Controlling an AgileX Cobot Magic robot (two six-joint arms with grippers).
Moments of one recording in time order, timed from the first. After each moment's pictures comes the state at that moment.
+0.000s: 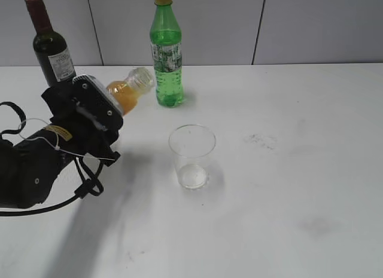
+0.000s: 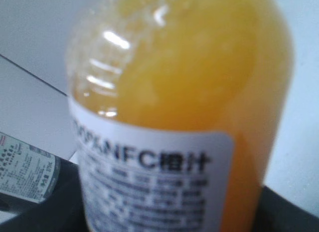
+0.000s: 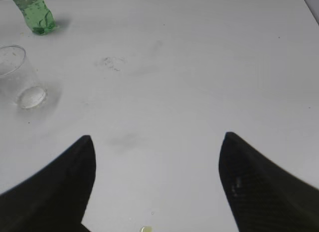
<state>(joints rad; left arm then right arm) -0.59 1.92 -0.62 -0.47 -0.92 1.01 0.08 -0.01 -0.50 0.07 1.04 -0.04</state>
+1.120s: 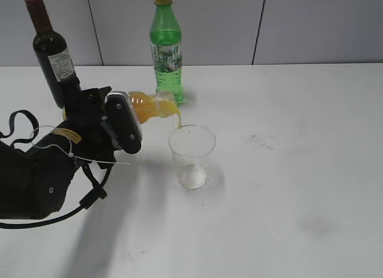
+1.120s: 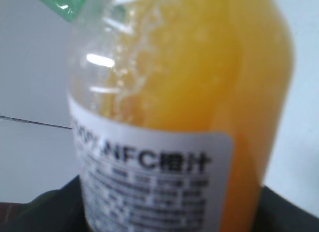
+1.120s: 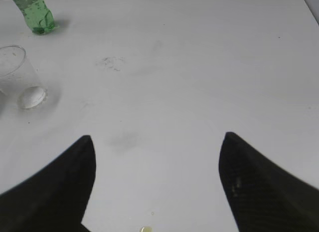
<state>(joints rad) -0.70 1.92 -0.62 -0.60 -1.02 1.49 0.08 -0.01 -0.50 0.07 1.04 -0.04</state>
